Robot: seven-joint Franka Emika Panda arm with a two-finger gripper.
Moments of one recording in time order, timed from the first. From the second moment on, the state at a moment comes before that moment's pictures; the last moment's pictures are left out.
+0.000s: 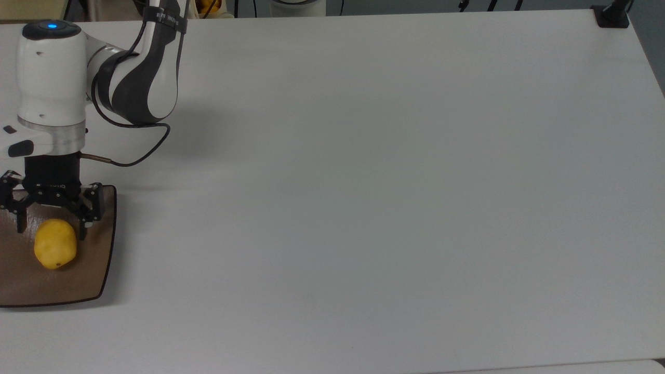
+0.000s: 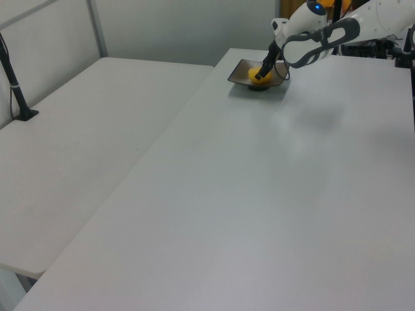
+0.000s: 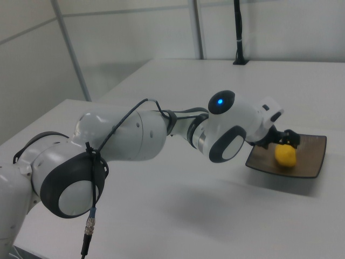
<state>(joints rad) -0.31 0.80 -0.04 -1.32 0.12 2.83 -0.57</state>
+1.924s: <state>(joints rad) 0.06 -0.04 -0.04 -1.51 0.08 1.57 0.06</state>
